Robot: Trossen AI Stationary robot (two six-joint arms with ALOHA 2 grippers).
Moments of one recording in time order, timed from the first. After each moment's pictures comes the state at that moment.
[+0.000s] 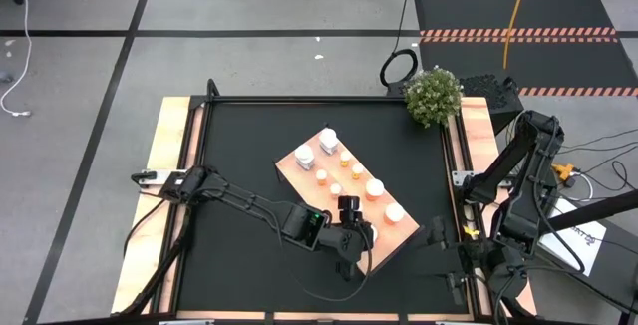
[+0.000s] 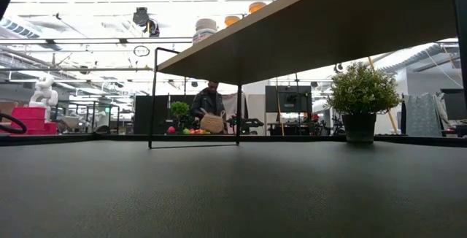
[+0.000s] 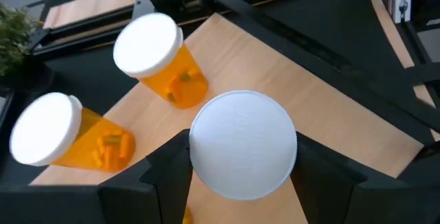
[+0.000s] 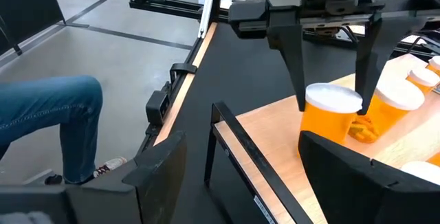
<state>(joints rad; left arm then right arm) -0.38 2.20 2.17 -0.75 -0.41 -0.04 1.12 1.19 0.98 -0.49 0.84 0.48</state>
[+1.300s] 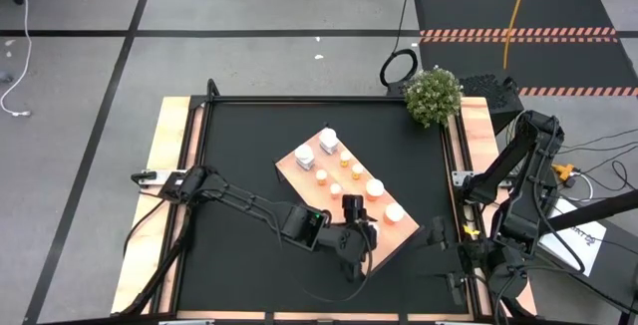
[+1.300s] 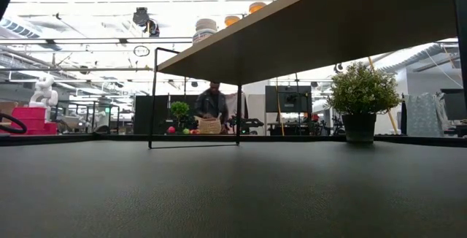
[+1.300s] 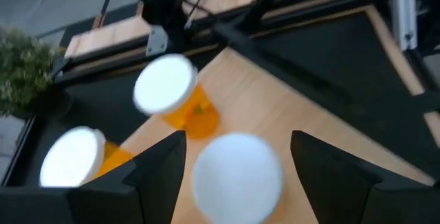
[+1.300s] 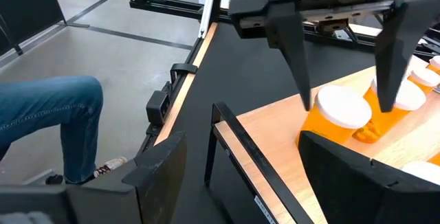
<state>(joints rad) -0.39 2.19 2.17 -0.67 -0.45 0.02 1.12 1.19 0.98 -0.49 0.83 0.49</state>
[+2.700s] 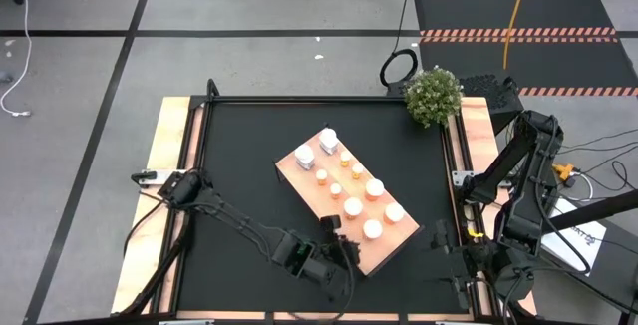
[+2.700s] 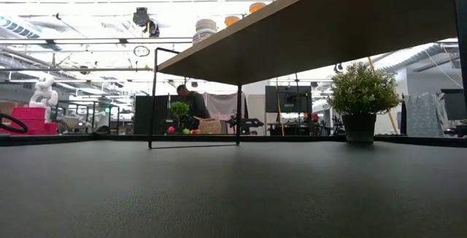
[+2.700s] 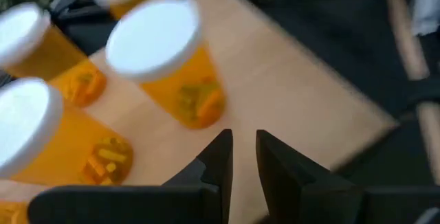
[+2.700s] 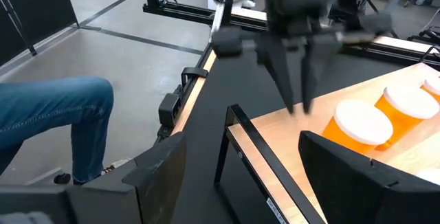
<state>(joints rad) -0.50 2.16 1.95 -0.60 -0.62 -0.29 1.15 1.19 0.98 -0.46 0.84 0.46</state>
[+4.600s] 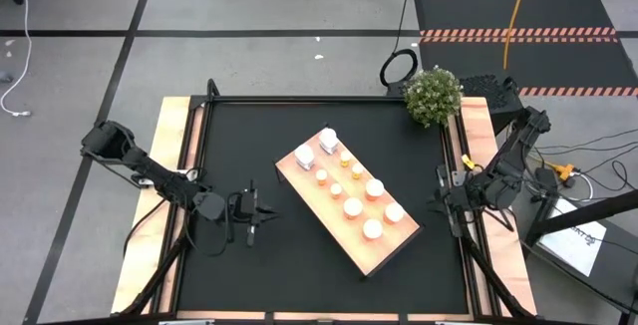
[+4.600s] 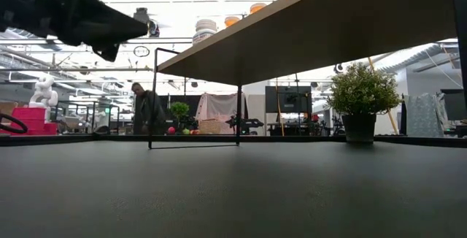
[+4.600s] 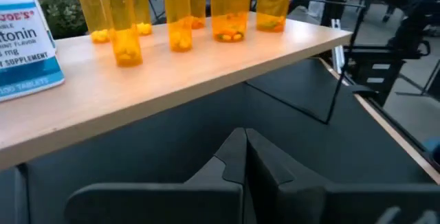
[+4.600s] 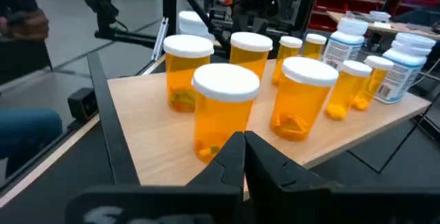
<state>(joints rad) -0.49 1.27 0.28 0.83 -0.44 -0.11 0.89 0.31 0.31 -0.28 0.73 0.09</state>
